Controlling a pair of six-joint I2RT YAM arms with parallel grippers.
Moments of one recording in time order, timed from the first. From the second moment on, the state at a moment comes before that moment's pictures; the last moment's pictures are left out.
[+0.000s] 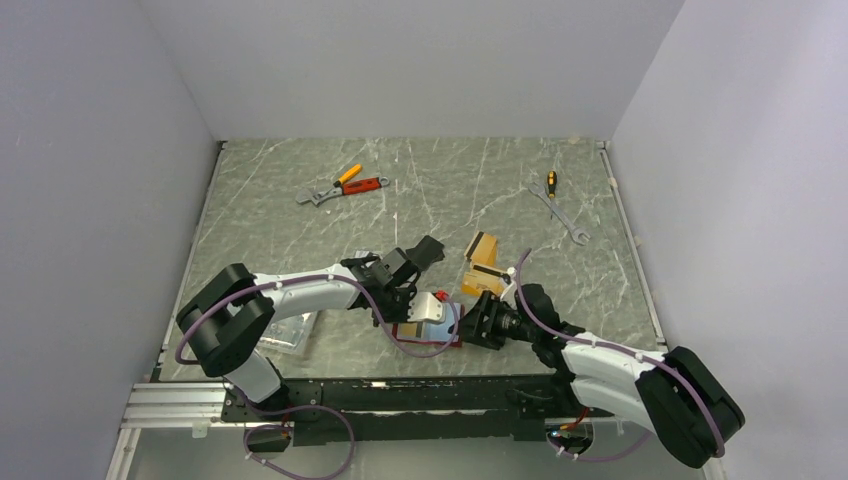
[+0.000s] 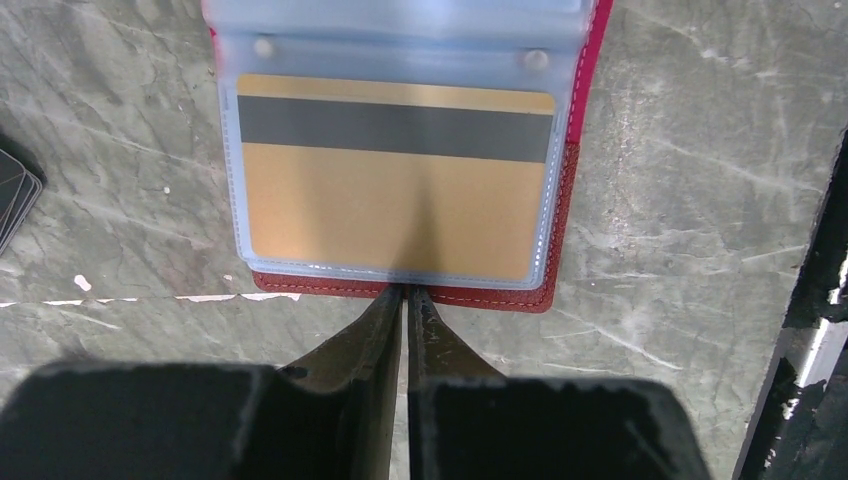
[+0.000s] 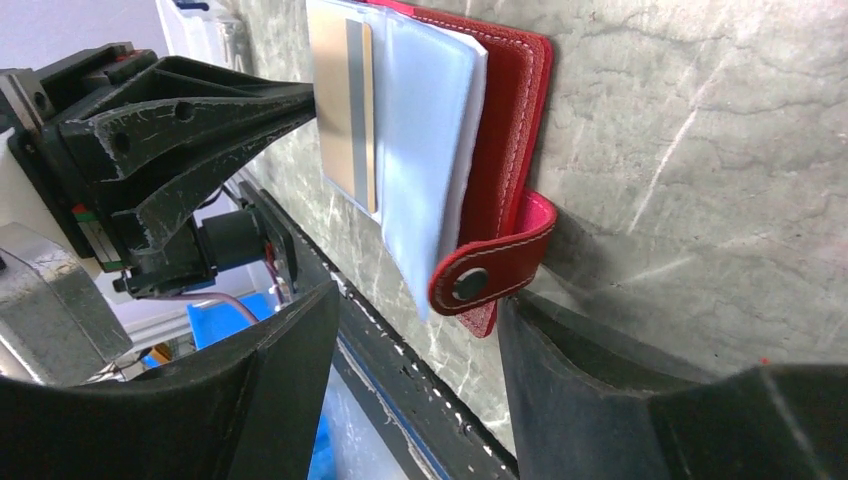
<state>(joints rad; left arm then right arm) -0.90 1.59 0.88 -0.47 0.22 0.74 0.59 1.01 0.08 0.34 -0.46 1.05</state>
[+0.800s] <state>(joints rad) -0.90 1.58 0.86 -0.45 0.21 0.74 0.56 1.03 0.04 0.54 -0.53 1.10</state>
